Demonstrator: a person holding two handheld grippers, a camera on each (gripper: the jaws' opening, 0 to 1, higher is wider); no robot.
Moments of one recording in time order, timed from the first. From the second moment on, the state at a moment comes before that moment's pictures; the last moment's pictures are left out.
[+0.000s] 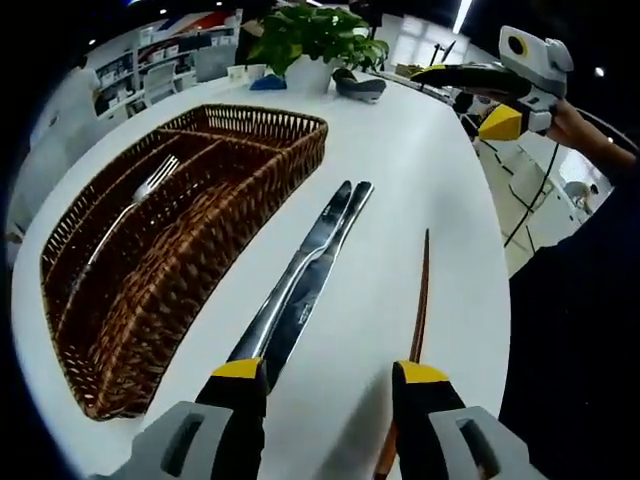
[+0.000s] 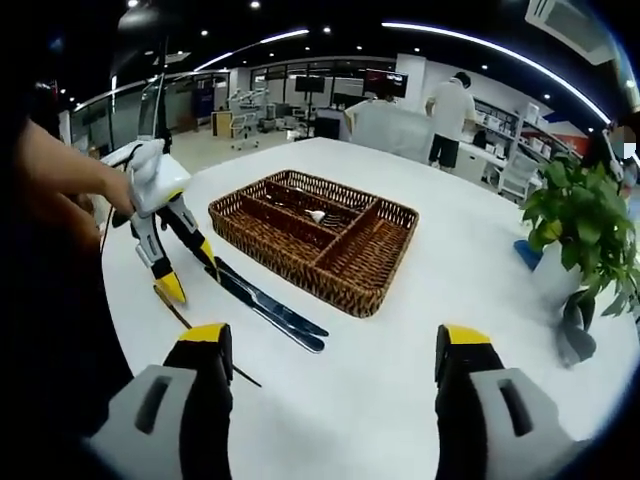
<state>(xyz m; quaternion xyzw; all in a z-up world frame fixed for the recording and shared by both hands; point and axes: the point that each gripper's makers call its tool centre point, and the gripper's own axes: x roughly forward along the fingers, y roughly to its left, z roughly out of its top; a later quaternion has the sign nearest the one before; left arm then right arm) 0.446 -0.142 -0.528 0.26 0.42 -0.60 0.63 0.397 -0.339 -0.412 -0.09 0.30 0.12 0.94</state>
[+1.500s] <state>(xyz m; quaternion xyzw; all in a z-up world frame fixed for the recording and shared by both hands) 0.461 -0.167 -0.535 0.41 0.38 -0.63 0.54 0.394 -0.347 -0.411 -0.11 0.31 0.13 0.94</state>
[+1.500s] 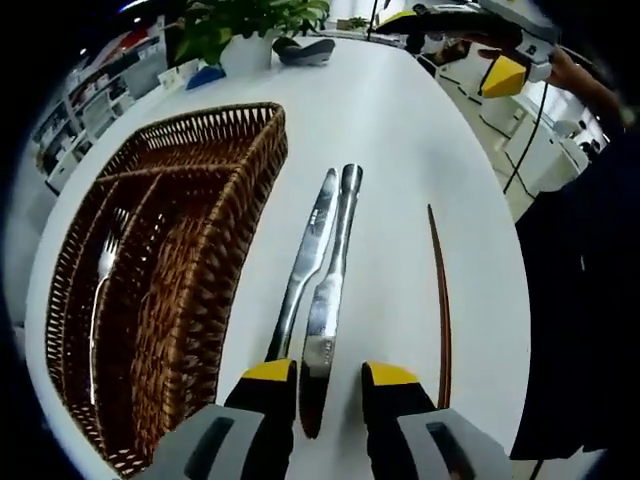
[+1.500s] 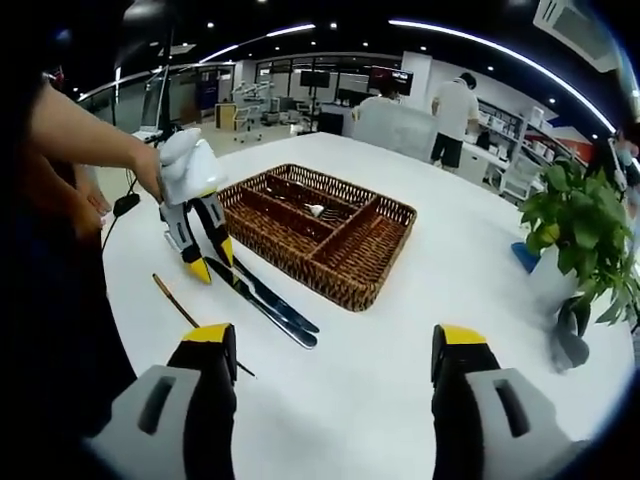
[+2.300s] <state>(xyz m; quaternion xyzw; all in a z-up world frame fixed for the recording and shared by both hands) 0.463 -0.166 -0.539 0.50 0.40 -0.58 0.50 0.414 -0.336 -0.424 -0.13 0.32 0.15 0.93</state>
